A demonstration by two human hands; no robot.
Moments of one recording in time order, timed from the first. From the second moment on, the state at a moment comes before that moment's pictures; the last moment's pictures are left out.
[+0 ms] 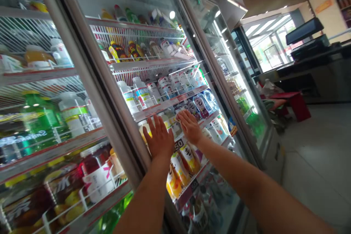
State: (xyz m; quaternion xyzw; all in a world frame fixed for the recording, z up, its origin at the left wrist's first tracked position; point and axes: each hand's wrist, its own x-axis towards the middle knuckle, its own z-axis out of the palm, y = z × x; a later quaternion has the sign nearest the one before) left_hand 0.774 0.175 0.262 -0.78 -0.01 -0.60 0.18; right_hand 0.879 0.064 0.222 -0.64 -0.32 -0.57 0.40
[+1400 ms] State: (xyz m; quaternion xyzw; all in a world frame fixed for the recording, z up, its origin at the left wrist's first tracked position) left_hand 0.778 0.173 0.260 -0.79 -0.03 -0.59 0.17; right_hand 0.888 0.075 0.285 -0.57 -0.47 -0.57 0.36
